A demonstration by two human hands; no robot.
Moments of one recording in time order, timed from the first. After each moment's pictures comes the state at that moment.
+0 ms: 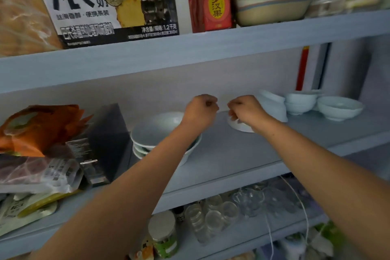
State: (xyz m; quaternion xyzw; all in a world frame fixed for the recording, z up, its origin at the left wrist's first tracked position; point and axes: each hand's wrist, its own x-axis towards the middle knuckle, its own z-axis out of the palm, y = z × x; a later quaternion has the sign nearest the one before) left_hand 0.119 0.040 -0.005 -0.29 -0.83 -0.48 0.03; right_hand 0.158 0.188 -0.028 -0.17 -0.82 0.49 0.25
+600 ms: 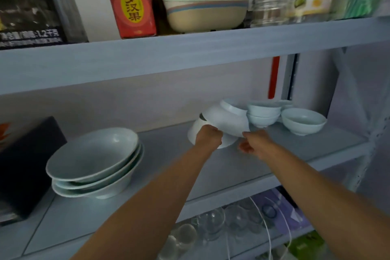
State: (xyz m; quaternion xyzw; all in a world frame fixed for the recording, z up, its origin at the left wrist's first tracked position) left_hand 0.101 0.247 -0.089 -0.15 -0.82 -0.53 -0.15; right_hand 0.173 0.373 -0.102 -0.35 -0.63 0.67 0.18
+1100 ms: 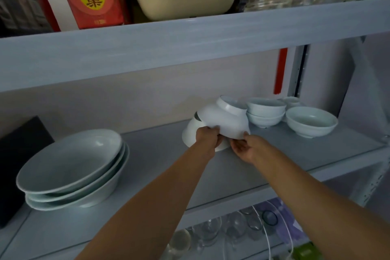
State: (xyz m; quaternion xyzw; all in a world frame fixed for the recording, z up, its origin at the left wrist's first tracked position) left_hand 0.086 0.289 -0.098 0.01 -0.65 -0.73 -0.21; right_hand 0.139 0.392 -0.120 -0.34 -0.29 0.88 0.16
